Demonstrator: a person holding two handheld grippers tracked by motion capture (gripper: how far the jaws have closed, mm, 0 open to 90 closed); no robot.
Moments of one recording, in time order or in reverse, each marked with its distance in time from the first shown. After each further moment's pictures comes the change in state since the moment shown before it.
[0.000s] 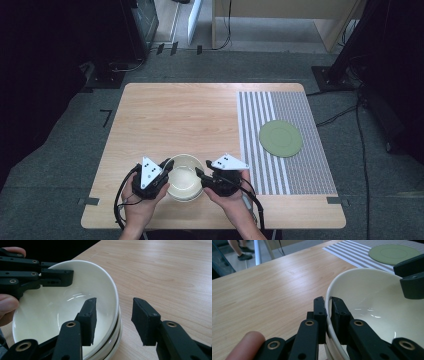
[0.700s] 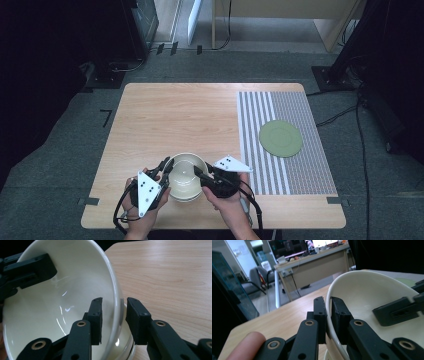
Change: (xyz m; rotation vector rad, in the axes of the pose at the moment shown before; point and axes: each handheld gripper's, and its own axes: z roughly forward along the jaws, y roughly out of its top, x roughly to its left) left arm -0.026 0.006 -0.031 -0.312 0.088 0.124; right arm 0.007 -0.002 -0.003 -0.078 0.043 0.137
